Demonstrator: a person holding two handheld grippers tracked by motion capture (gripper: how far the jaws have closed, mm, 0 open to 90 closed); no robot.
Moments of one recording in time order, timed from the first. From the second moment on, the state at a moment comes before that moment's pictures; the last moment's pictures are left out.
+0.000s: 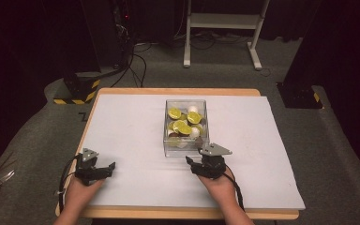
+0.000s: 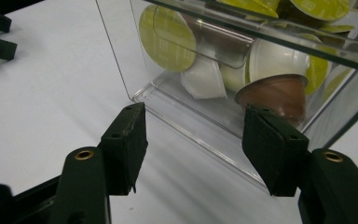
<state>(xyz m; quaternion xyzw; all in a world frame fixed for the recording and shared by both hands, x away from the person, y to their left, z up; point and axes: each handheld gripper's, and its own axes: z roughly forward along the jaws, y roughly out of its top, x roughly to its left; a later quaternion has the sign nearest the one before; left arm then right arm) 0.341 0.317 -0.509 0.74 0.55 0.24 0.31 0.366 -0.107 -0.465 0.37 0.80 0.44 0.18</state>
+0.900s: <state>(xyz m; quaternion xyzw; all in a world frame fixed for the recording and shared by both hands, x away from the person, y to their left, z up) 0.341 0.316 -0.509 0.73 0.55 0.24 0.31 0.385 -0.104 -0.464 0.38 0.77 0.48 0.16</state>
